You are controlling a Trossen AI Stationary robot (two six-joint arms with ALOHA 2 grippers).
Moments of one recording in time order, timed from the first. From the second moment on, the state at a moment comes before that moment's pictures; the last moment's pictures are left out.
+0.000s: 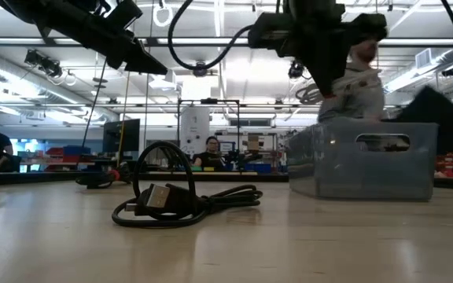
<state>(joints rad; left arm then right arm) 0.32 0.90 0.58 0.04 -0.18 0.47 0.14 2.00 1.84 -1.56 0.01 1.47</state>
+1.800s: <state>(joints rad) 0.32 0.90 0.58 0.01 -0.18 0.51 0.41 1.98 1.95 -1.46 -0.20 1.75</state>
